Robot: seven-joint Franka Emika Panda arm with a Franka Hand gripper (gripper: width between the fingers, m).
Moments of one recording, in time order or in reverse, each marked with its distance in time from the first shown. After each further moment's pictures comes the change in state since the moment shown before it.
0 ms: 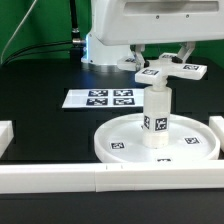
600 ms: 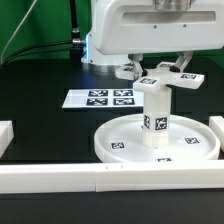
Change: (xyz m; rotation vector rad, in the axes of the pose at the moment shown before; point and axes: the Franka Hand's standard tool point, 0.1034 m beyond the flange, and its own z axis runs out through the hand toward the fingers) arm 0.001 0.001 0.015 -0.010 0.023 -0.001
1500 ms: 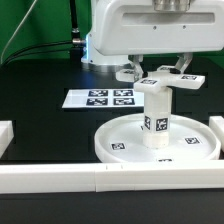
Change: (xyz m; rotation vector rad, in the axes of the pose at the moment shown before) arm 0.002 0.000 0.000 -0.010 0.048 -0.002
